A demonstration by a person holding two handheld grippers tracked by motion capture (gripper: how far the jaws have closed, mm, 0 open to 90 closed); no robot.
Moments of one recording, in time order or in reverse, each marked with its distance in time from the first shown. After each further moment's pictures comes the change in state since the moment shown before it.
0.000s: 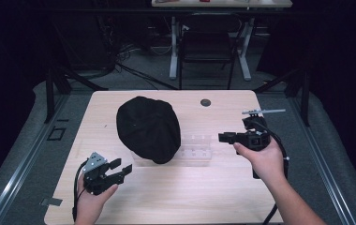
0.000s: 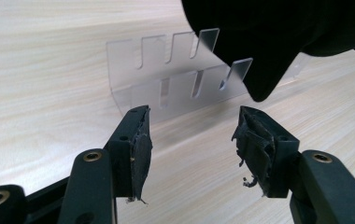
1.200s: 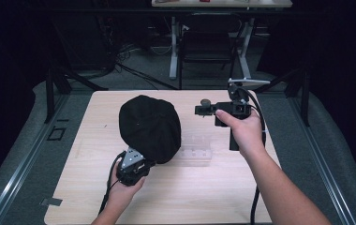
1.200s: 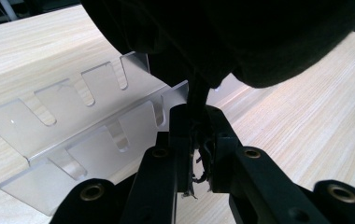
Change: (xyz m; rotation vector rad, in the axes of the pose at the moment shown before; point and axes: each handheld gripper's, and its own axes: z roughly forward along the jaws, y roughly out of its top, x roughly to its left) left arm -0.053 0.022 0.062 0.018 -0.082 0.230; right arm 0.030 0.073 0.019 -0.015 0.317 0.207
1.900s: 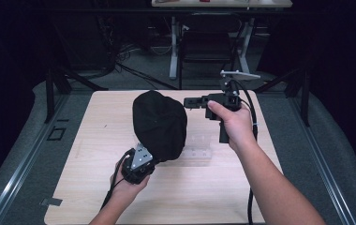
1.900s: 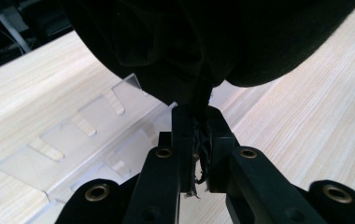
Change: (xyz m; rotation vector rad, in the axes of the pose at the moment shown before) left arm -0.016 0.022 0.000 0.029 0.031 0.154; right arm 0.015 0.016 0.015 0.004 0.169 0.061
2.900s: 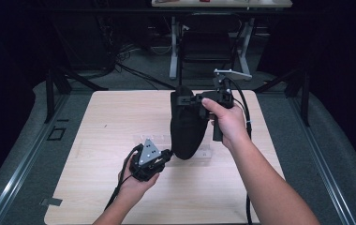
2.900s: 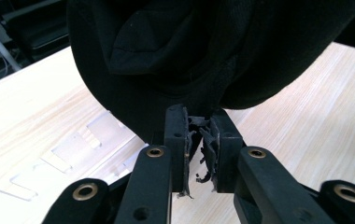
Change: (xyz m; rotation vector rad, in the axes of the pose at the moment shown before) left arm -0.018 0.032 0.001 -0.046 -0.049 0.000; right arm 0.001 0.005 0.017 0.040 0.094 0.067
